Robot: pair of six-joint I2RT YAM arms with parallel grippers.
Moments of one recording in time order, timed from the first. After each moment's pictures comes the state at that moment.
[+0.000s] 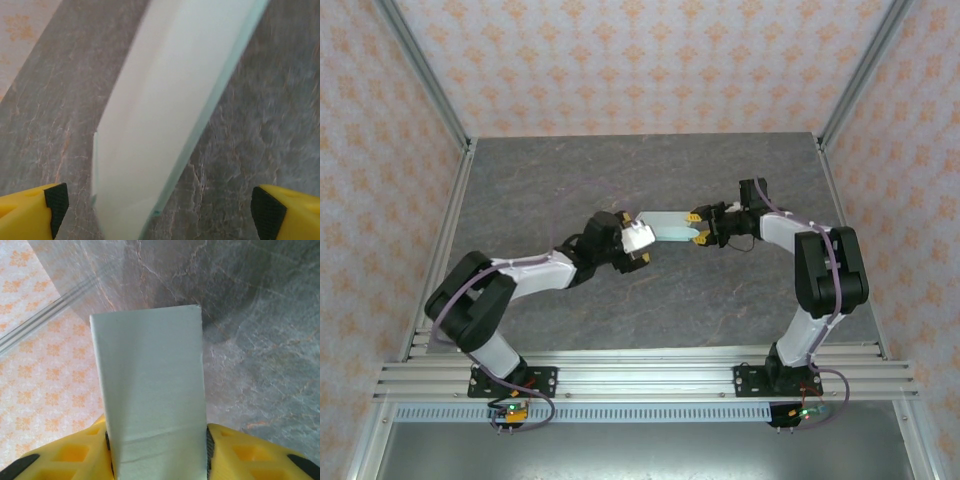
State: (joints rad) left arm -0.62 1.64 0.78 0.25 0.00 0.64; right arm 0.13 1.76 1.00 -0.20 -0.91 1.30
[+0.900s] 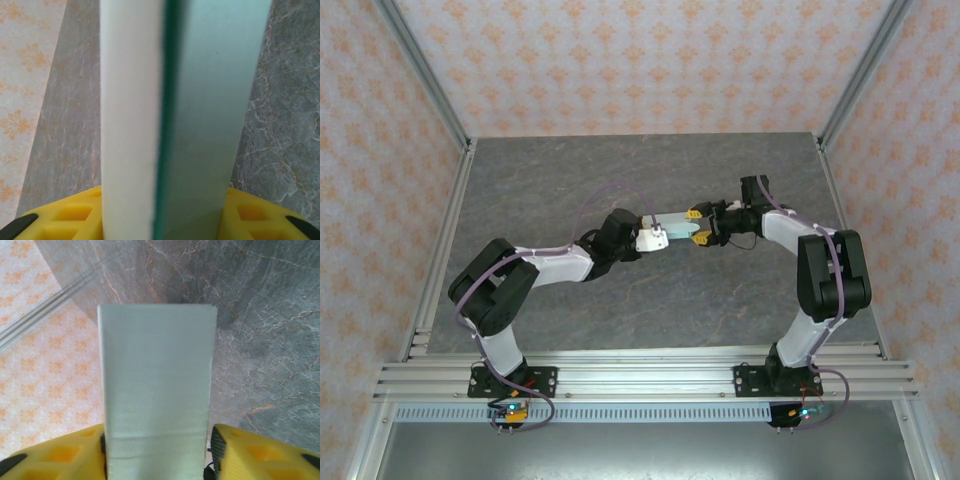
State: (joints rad) left arm -0.65 1.76 0.91 0.23 -0.10 0.84; right arm 0.13 1.72 1.01 -0.27 -0.93 1.29
